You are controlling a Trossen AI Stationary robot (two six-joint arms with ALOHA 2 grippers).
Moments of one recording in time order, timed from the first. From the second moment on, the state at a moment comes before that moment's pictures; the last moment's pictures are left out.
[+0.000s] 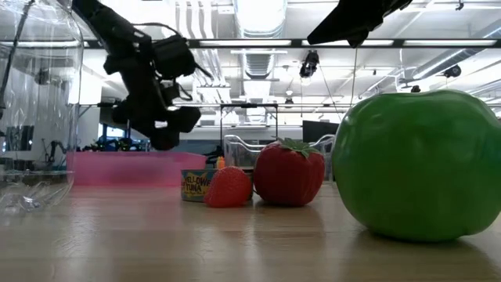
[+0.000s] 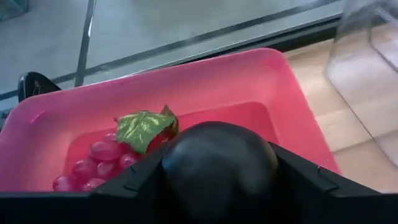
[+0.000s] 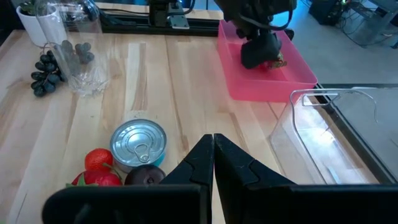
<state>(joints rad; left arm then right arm) 0.35 1.48 0.75 -0.32 -0.77 -0.69 0.21 1.20 0.86 -0.18 0.39 0.10</state>
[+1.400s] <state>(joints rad) 0.34 1.25 0.75 -0.42 -0.70 -0.57 0.21 1.20 0.86 -0.18 0.39 0.10</state>
